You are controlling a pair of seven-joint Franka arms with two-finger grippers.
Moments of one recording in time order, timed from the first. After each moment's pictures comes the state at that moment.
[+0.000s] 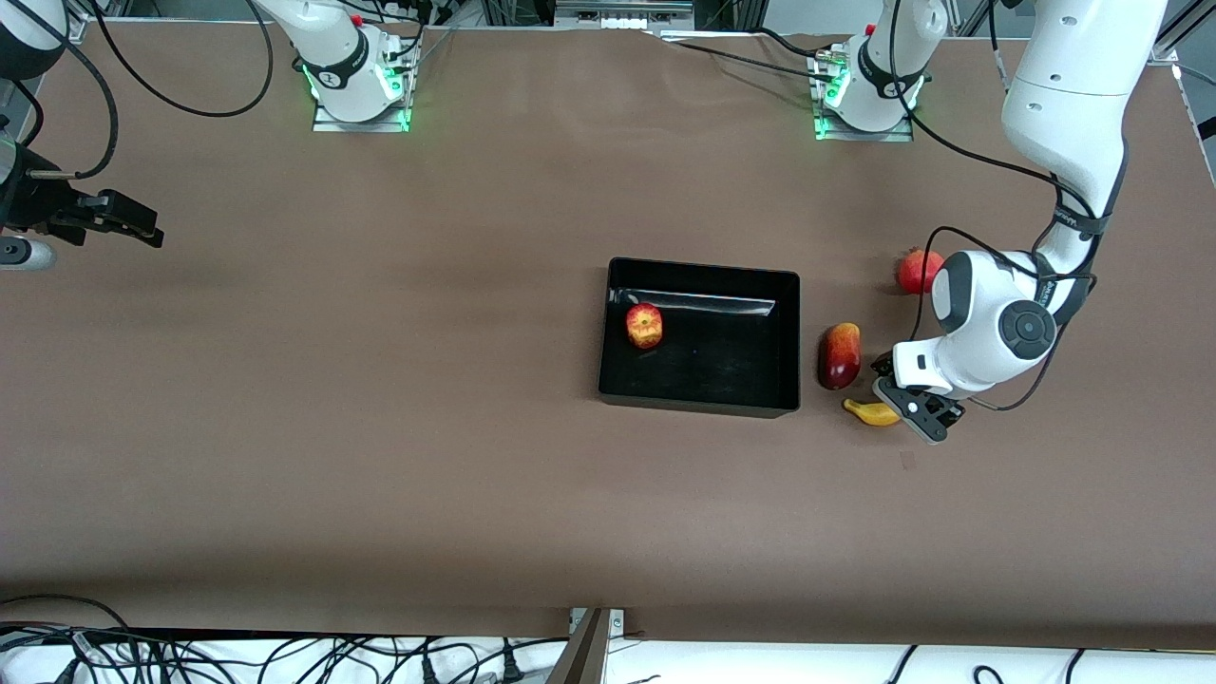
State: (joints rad) left arm -0.01 0.60 -0.02 -1.94 -0.03 2.55 0.80; right arm -0.01 -0.02 -0.08 -1.77 -0.03 1.68 -0.08
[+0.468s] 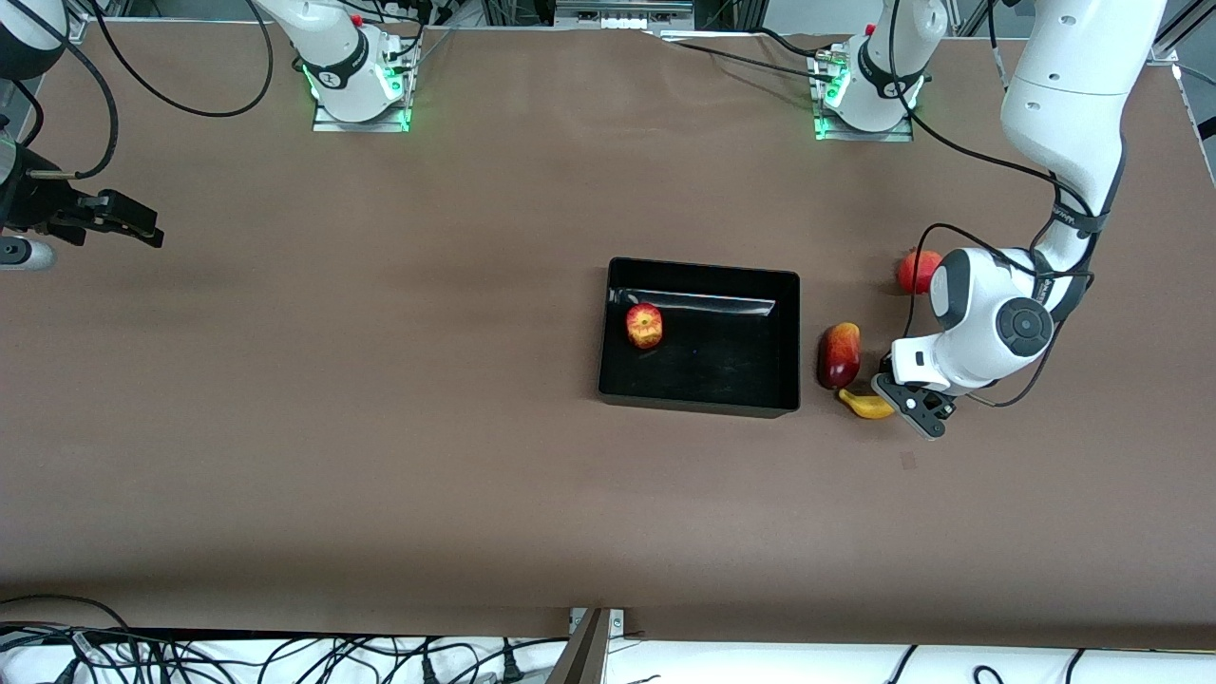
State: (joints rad) left arm -0.02 0.58 -0.02 -1.94 -0.03 2.54 0.80; right arm -0.01 -0.02 -0.08 -1.77 -0.03 1.68 -0.08
